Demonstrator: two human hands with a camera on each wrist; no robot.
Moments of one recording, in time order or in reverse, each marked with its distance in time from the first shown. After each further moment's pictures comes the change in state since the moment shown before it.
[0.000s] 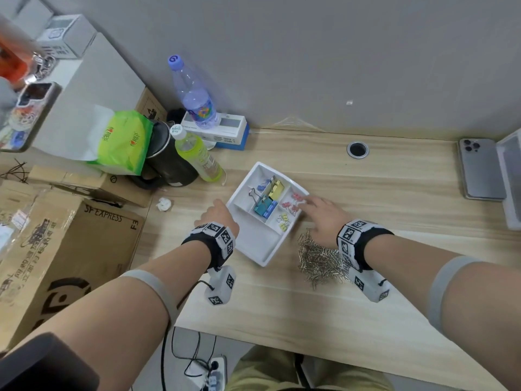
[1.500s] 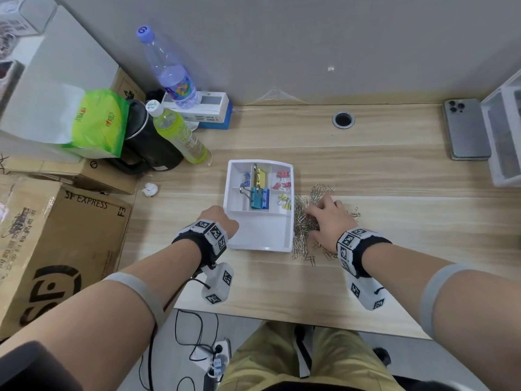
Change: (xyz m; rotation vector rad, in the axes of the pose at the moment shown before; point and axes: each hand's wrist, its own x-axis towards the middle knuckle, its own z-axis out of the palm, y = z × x) left_hand -0.029 -0.010 0.037 -0.125 -0.182 0.020; right_hand -0.049 0.015 0.071 0.101 0.099 0.217
